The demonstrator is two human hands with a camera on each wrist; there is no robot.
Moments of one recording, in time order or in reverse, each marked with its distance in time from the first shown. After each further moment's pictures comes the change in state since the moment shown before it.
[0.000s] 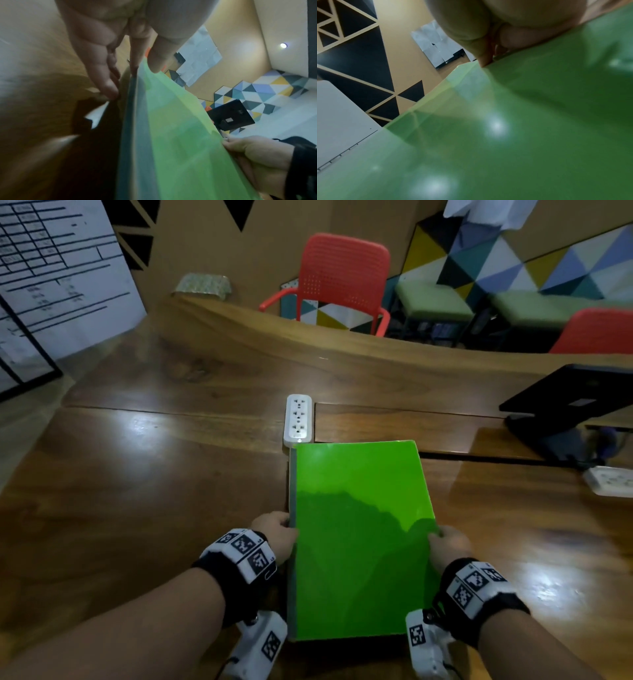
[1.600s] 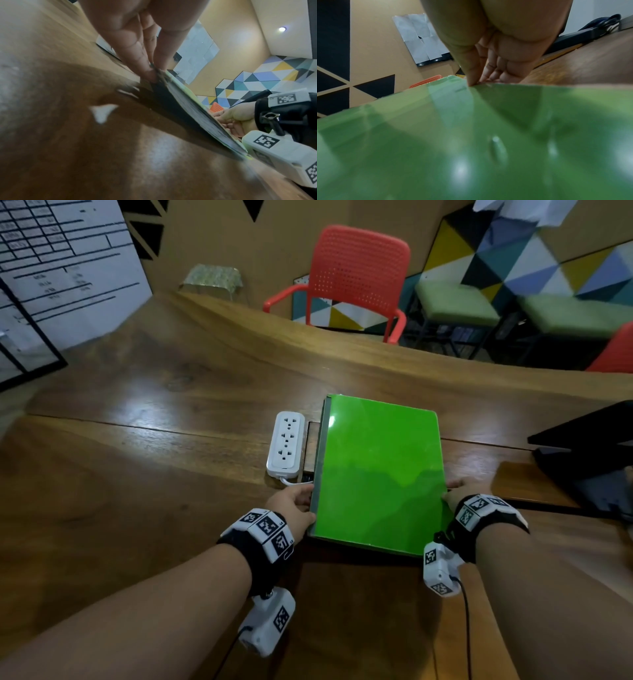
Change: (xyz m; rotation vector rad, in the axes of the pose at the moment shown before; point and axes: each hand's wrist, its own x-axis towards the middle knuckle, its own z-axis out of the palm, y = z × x) left_hand 0.103 0.062 0.015 -0.271 0.096 0.182; right_hand 0.161 -0.095 -0.055 0.098 -0.047 -0.010
